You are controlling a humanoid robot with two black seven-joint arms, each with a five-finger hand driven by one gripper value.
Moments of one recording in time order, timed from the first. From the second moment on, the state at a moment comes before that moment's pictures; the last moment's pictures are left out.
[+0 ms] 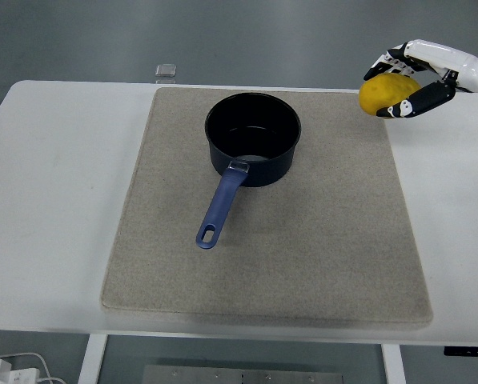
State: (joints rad) left arm -0.02 0.00 -0.13 -0.13 -0.06 -0.11 -0.05; right arm 1.37 -0.76 -0.05 1.14 -0.85 0.08 0.25
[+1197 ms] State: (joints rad) left arm -0.02 0.00 -0.13 -0.13 -0.06 -0.11 -0.05; right arm 1.41 -0.12 -0.13 0.72 -0.75 0.08 0.20
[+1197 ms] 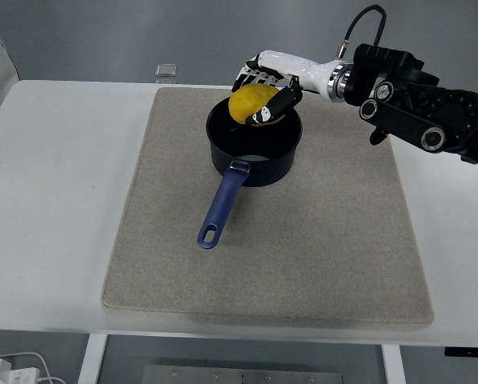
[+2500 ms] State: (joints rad) left arm -0.02 0.00 -0.13 -0.13 -0.06 -0.11 -0.05; right arm 1.34 -0.03 -0.12 0.62 -0.75 0.07 0.20
